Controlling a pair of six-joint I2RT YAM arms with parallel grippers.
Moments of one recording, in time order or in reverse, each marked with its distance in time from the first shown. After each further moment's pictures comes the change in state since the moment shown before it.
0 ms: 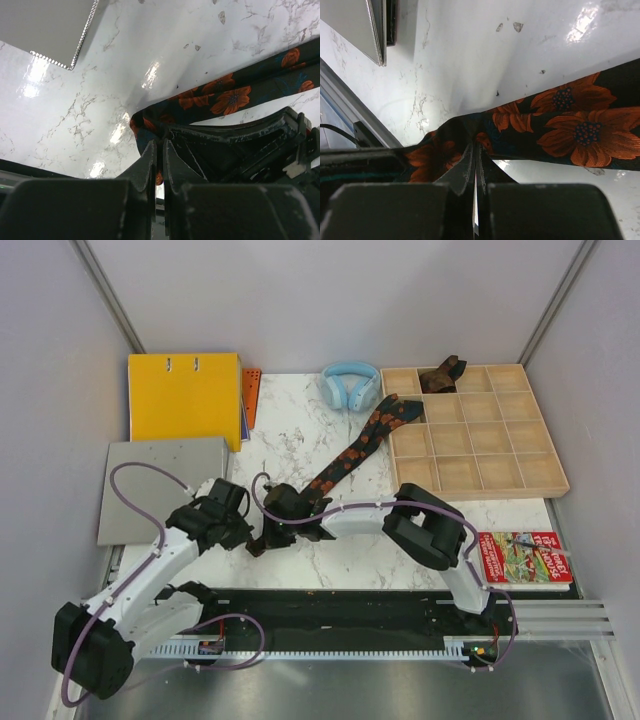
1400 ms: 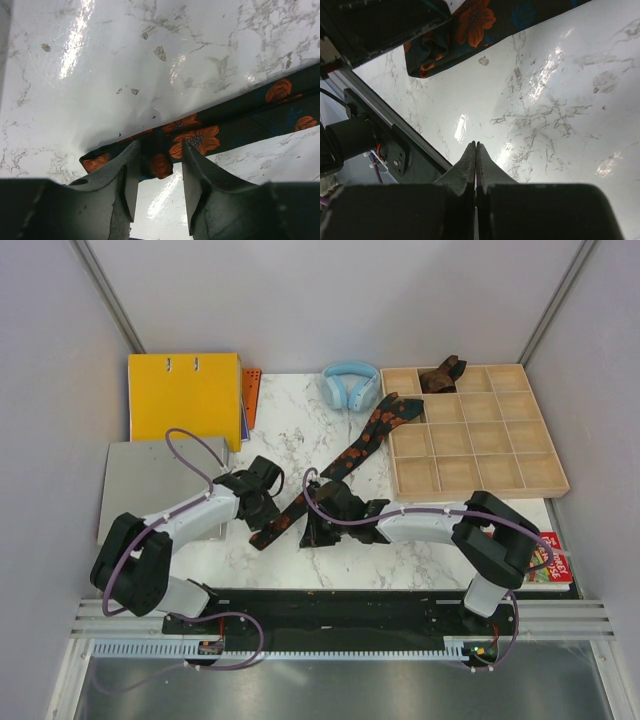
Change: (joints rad) left arm -0.081 0.507 0.177 0.197 -0.034 0.030; right arm -0.112 -0.415 -0.437 0.033 -0.031 -0.070
